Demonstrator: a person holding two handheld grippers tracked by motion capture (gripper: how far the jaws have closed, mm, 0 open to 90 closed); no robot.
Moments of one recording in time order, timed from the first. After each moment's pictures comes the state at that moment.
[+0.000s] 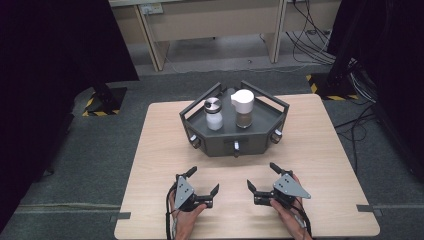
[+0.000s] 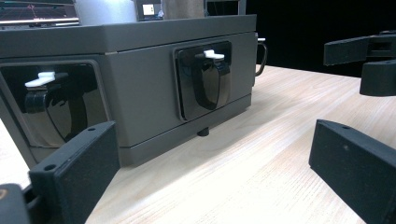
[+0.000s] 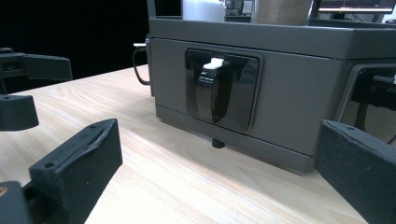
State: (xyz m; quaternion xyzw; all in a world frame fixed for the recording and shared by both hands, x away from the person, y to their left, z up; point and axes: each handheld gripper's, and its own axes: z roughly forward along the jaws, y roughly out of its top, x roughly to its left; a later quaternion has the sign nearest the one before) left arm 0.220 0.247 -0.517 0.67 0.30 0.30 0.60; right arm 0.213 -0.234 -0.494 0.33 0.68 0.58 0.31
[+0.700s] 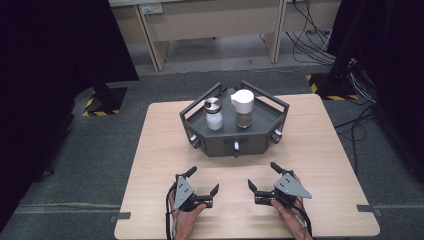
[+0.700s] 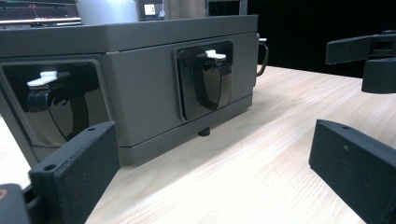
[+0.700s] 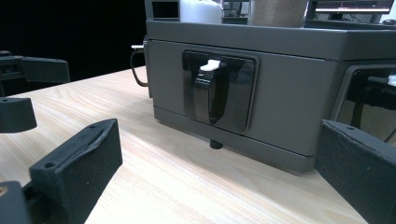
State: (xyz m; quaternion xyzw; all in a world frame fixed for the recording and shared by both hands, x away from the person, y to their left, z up) left arm 0.220 0.247 -0.517 0.67 0.30 0.31 0.60; right arm 0.213 -0.235 -0.493 0.33 0.68 0.58 0.31
